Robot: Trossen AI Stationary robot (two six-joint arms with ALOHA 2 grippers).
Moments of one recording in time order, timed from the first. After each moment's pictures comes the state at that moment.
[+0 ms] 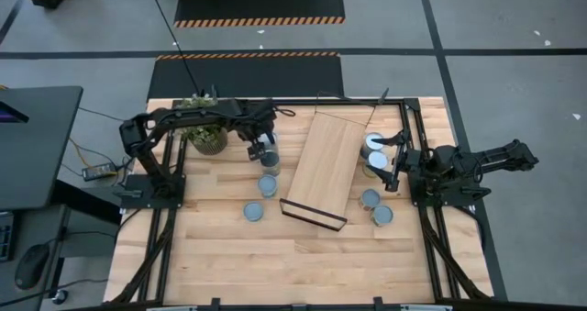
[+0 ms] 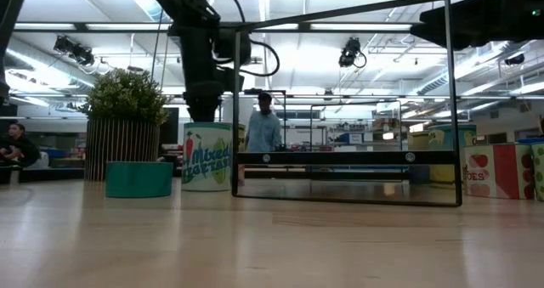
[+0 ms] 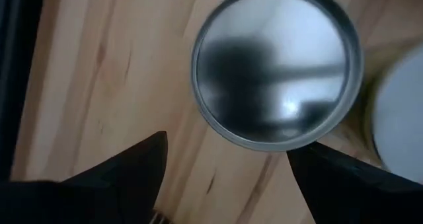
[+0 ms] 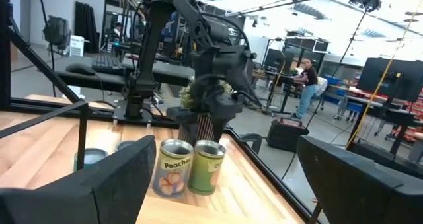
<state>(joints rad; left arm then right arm) 0.44 1.73 1.27 -0.85 -0.10 0.11 0.17 0.22 0.15 0.20 0.44 -0.29</state>
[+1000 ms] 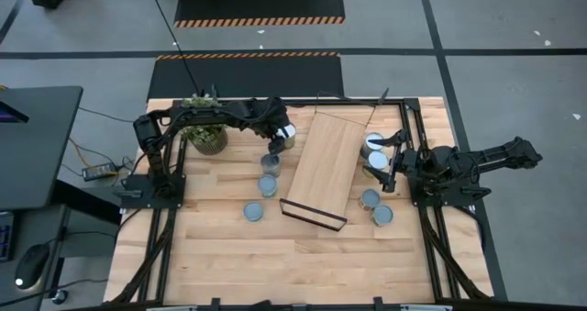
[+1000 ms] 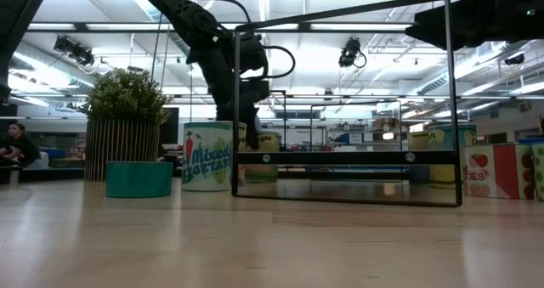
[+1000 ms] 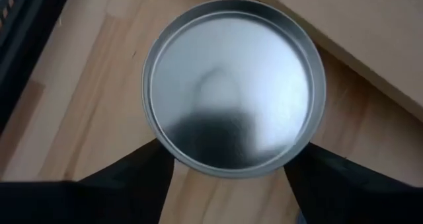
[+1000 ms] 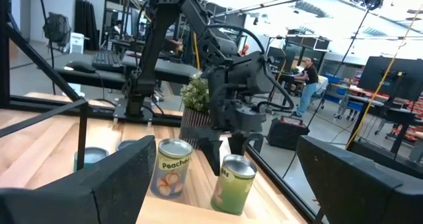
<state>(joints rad) 0.46 1.85 1.27 -0.47 0.02 0.11 0.17 0.31 0.15 0.28 0.44 -0.29</state>
